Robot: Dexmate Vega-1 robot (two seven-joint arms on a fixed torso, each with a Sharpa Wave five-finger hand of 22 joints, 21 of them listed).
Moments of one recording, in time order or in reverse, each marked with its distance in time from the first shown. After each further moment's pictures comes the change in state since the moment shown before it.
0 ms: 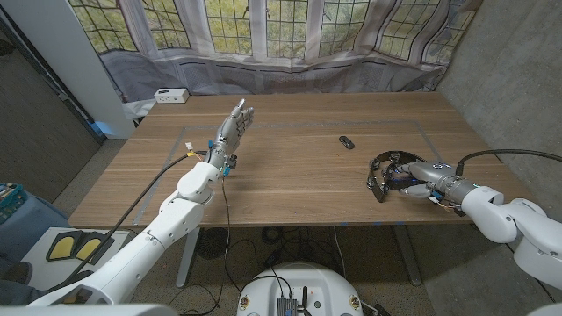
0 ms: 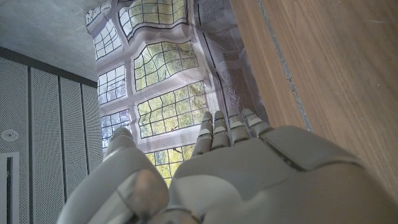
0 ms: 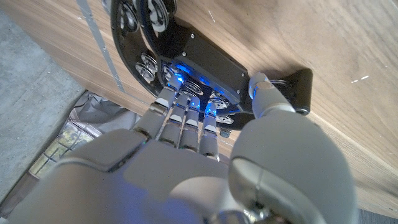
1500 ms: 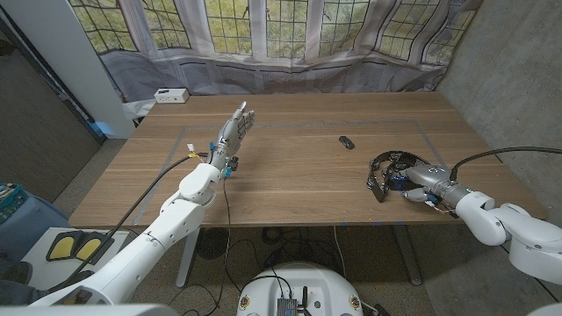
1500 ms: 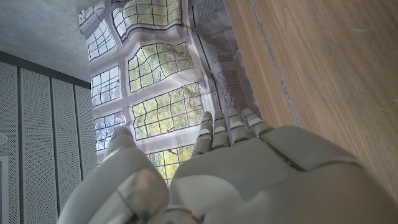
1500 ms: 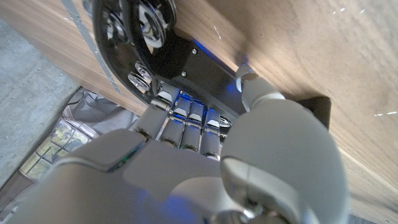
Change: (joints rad) left arm 0.005 0.003 0.006 -0.014 0.006 0.029 0.021; left_hand 0.000 0.000 0.003 -0.003 0.000 0.004 -0.004 0.000 0.000 0.000 0.000 0.000 0.000 0.000 0.000 0.000 0.000 -0.005 0.005 0.000 0.000; right arm 0.121 -0.168 -0.231 0.121 0.113 -0.040 -0.223; right_hand 0.195 0.013 0.056 -0.002 -0.006 0.187 -0.032 0.027 0.000 0.184 -0.023 0.042 -0.002 0.201 -0.054 0.065 0.030 0.229 -0.053 0.041 -0.001
